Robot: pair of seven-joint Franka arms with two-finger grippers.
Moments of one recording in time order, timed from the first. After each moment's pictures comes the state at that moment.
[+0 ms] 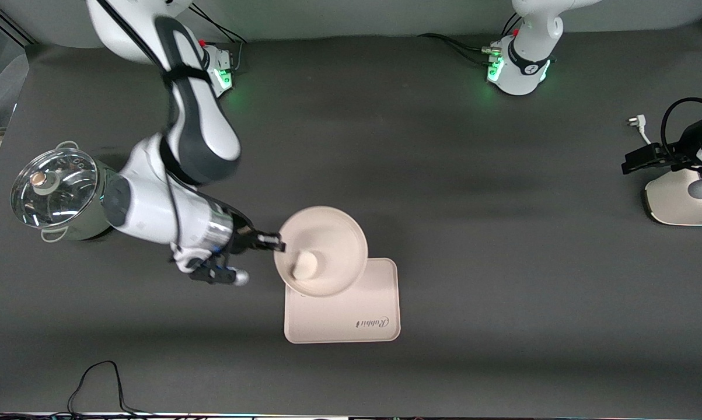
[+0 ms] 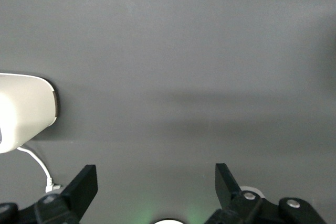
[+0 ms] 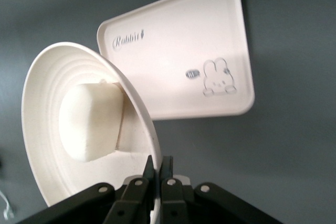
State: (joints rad) left arm 0.23 0.00 -0.16 -1.73 -0.02 1.60 0.03; right arm 0.73 0.65 -0.48 -1.38 0.79 1.98 0.24
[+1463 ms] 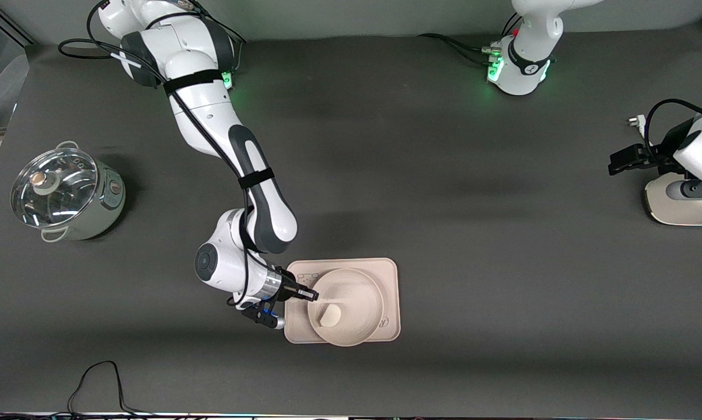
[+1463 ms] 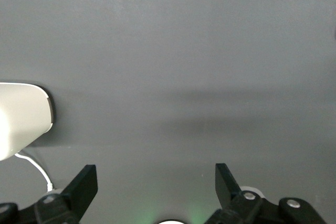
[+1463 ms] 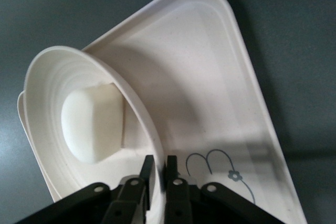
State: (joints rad) left arm 0.20 0.00 -0.18 -1.73 -0.01 1.60 0.03; right arm 0.65 1.04 -0.37 -1.20 0.98 2.29 0.23
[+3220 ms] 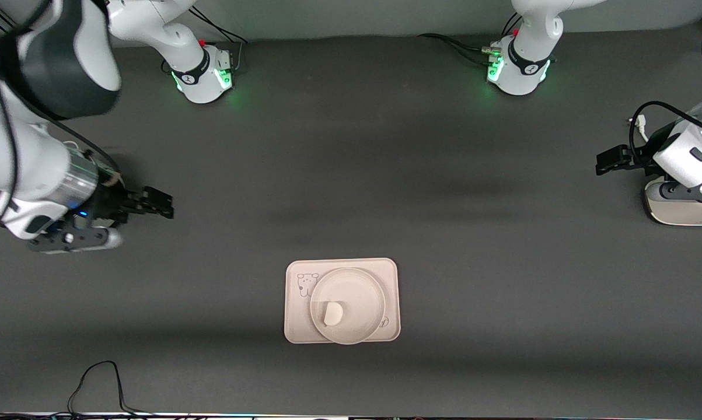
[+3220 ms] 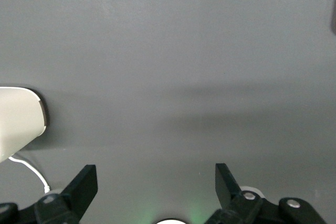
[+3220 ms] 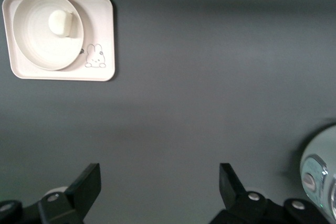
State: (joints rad) left arm 0.17 0.01 -0.18 -1.74 -0.01 1.61 0.02; right arm 0.62 0.23 -0.56 -1.43 0.21 1.57 0.05
